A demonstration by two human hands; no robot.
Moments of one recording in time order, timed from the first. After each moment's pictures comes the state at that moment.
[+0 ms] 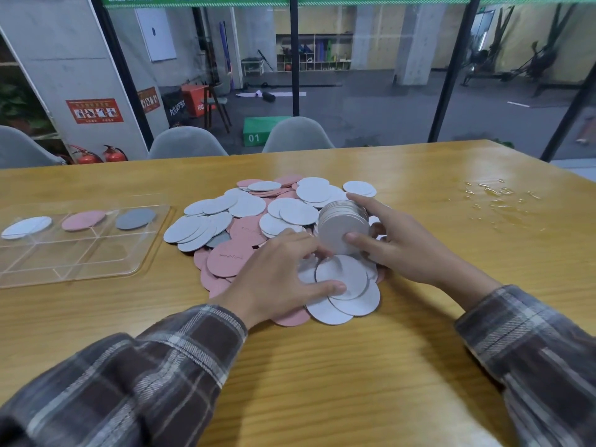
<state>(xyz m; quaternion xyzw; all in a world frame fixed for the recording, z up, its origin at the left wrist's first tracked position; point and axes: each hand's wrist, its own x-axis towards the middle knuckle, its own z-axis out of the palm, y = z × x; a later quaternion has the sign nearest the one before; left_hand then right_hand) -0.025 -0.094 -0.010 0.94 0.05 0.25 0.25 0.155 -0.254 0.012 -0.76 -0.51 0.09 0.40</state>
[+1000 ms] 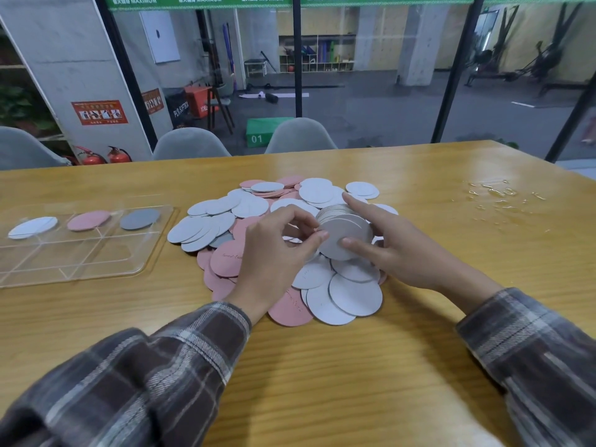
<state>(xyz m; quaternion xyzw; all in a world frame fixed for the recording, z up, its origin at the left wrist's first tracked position) -0.014 -0.100 0.001 0.81 0.14 0.41 0.40 0.149 -0.253 0.011 -0.73 -0.55 0.11 0.38</state>
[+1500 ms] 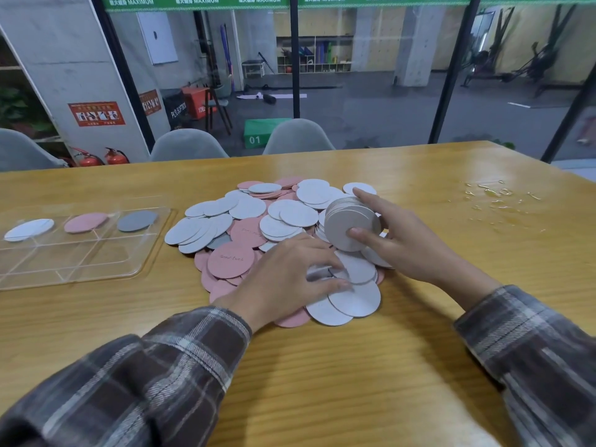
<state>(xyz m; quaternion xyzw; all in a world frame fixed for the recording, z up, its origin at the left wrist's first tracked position) -0.015 -0.101 -0.011 0.94 -0.02 0.26 0.22 0.162 -0.251 0.010 -0.76 -0.52 0.03 0.39</state>
